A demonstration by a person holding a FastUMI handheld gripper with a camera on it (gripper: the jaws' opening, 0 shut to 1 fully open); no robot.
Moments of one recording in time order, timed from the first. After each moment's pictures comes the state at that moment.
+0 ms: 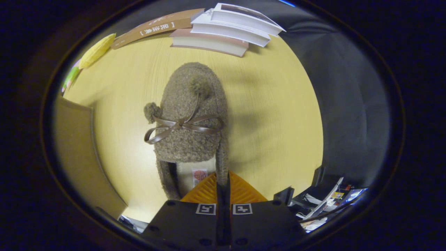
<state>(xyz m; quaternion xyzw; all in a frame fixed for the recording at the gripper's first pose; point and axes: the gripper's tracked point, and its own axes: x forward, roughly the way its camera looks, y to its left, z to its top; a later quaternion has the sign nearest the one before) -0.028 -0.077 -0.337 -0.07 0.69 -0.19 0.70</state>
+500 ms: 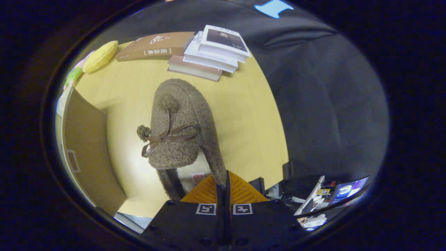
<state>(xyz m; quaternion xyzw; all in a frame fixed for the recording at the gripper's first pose) -0.037 -0.062 -0.220 -0.14 0.62 -0.26 0.73</state>
